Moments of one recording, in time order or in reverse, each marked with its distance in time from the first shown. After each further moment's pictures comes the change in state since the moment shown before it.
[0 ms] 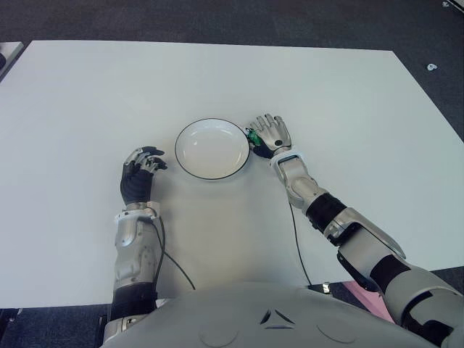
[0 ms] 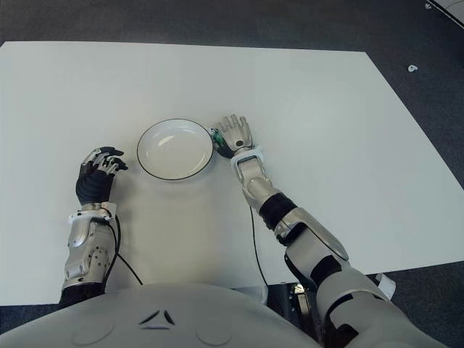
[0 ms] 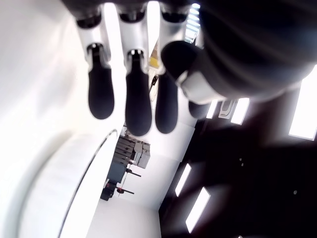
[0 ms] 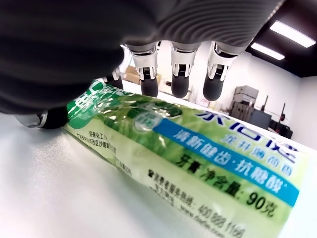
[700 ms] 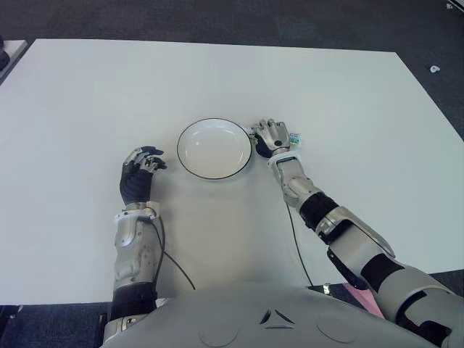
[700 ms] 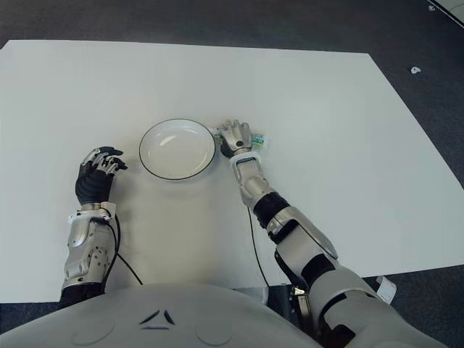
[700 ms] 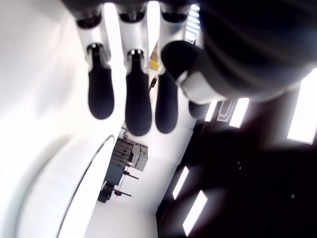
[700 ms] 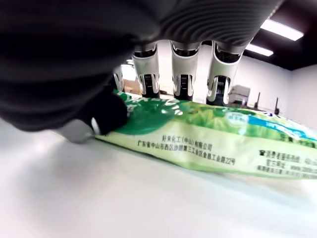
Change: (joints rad) left arm 0.000 0.000 0.005 0.001 -0.009 0.002 0.000; right arm -0.017 0.077 -0.092 0.134 0.081 -0.041 -0.132
